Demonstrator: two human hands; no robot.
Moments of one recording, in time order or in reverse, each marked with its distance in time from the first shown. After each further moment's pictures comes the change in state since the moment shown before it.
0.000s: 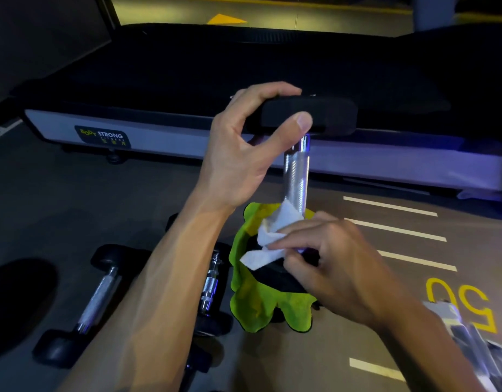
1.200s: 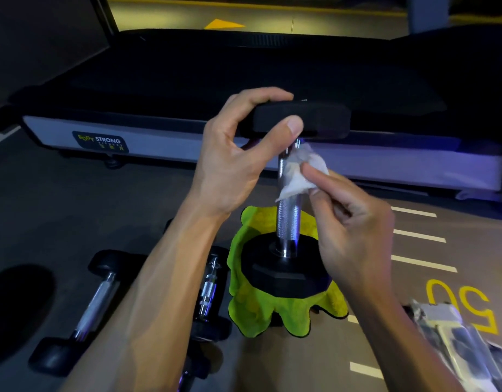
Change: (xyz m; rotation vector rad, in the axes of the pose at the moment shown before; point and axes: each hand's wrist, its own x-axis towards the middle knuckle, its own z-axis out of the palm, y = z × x) left_hand -0.001 0.003 0.001 -0.047 -0.011 -0.017; right_hand 0.021 0.008 0.014 0.437 0.714 0.073
